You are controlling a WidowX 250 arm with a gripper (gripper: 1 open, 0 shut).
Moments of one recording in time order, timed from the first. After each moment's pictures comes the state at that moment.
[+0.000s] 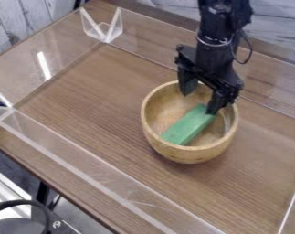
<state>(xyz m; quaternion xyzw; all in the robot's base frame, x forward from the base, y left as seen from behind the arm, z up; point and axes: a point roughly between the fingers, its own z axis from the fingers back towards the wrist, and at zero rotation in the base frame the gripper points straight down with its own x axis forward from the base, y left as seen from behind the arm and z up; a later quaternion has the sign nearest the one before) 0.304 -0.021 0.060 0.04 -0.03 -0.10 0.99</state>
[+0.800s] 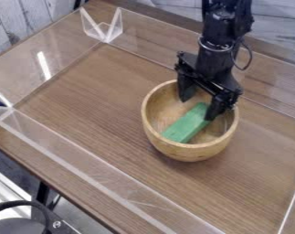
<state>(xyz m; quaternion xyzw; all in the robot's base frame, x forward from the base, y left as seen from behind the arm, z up) 0.306 -0.017 0.050 0.04 0.00 -0.09 0.99</state>
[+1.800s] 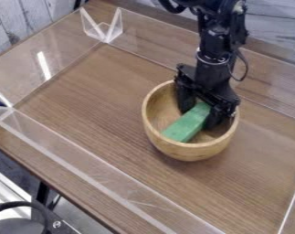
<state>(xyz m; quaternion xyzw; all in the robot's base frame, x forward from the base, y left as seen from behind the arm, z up) 0.308 -0.021 0.026 0.03 0.00 -0.11 0.99</state>
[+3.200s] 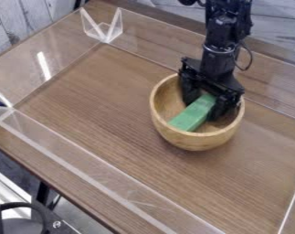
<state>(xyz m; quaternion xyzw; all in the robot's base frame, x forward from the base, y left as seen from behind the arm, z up) 0.317 -0.014 0.018 0.02 0.04 -0.07 1.00</state>
